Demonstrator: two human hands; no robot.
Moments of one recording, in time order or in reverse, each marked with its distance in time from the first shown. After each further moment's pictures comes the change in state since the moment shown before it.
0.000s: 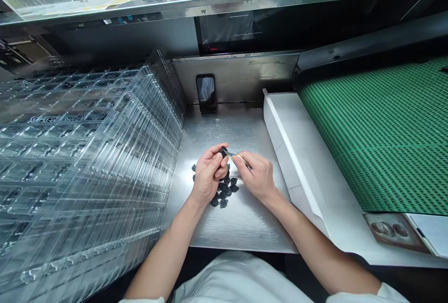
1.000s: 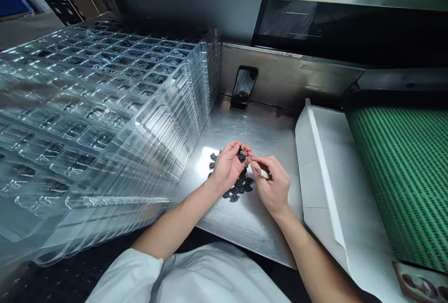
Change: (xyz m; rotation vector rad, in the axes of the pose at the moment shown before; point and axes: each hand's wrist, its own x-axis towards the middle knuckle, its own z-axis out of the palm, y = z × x) left_hand 0.011 -0.014 -0.008 -0.405 0.191 -0.025; right_hand -0.006 -0.002 0.011 0.207 0.007 -0.154
